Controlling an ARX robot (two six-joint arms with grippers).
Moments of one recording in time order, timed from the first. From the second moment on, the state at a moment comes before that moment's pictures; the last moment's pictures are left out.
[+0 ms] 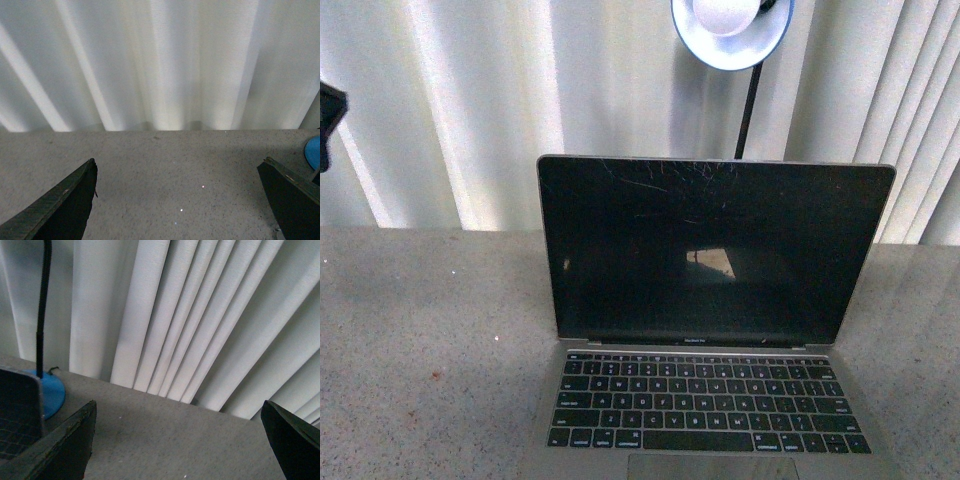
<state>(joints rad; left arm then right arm) -0.05 1.32 0.61 0.60 -0.12 0.12 -0.25 1.45 0.64 0.75 -0.29 -0.36</state>
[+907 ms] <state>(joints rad) -0.14 1.85 1.58 -0.16 0.19 1.08 -0.19 2.01 1.63 -0.03 -0.62 -1.18</state>
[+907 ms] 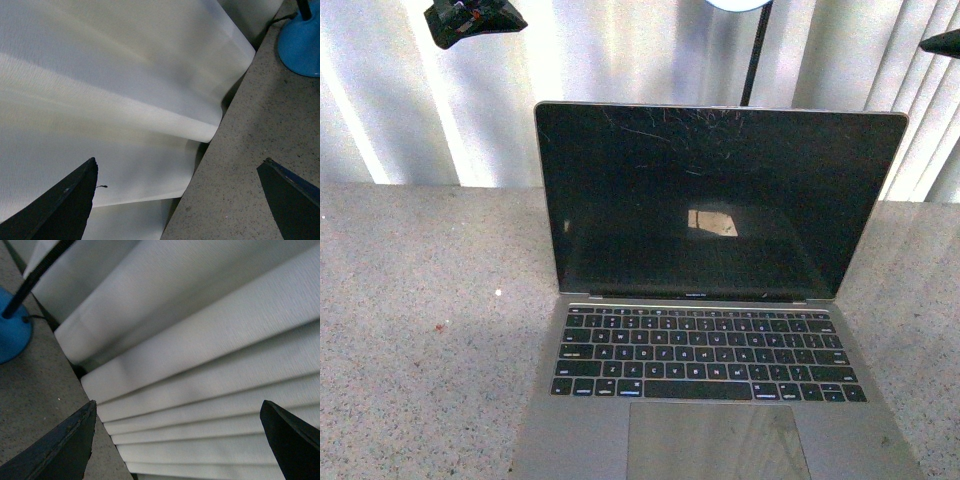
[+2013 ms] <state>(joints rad) -0.22 2.02 1.81 -0.51 0.34 1.25 -0.10 2.18 1.90 -0.60 -0.73 -1.49</state>
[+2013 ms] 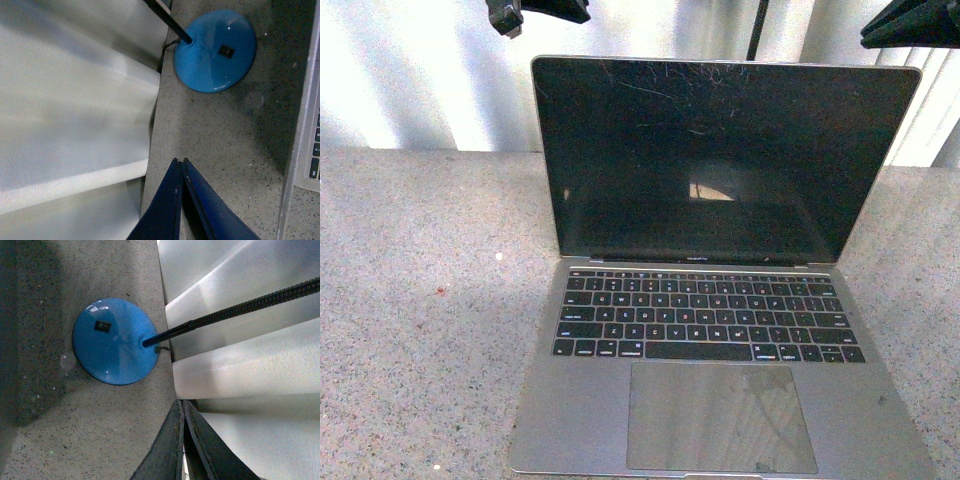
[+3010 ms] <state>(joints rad) -0.27 2.09 1.85 -0.59 0.43 1.31 -0.07 2.26 2.02 -0.92 -0.70 -1.54</state>
